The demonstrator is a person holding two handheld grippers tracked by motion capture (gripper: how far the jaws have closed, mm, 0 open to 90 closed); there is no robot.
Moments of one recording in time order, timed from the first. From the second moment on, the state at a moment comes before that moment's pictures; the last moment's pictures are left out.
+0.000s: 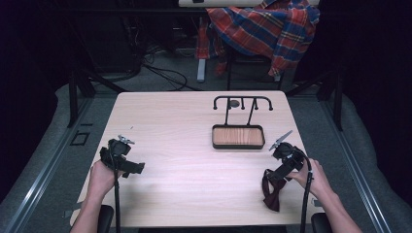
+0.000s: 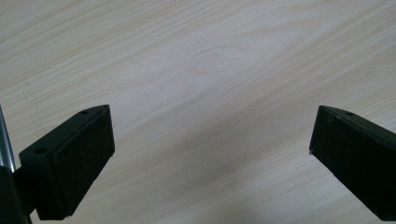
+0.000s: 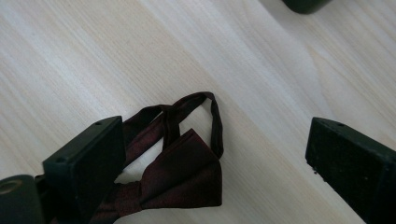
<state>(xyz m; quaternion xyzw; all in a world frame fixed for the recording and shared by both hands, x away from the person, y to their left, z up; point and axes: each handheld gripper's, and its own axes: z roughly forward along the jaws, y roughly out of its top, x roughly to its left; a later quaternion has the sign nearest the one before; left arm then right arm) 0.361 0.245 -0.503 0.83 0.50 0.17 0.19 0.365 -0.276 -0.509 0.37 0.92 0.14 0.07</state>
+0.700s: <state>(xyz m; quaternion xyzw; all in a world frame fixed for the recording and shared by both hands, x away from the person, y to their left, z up) 0.361 0.244 -0.504 0.83 0.50 0.16 0.19 0.372 -0.262 -0.539 0.36 0.93 0.08 0.05</state>
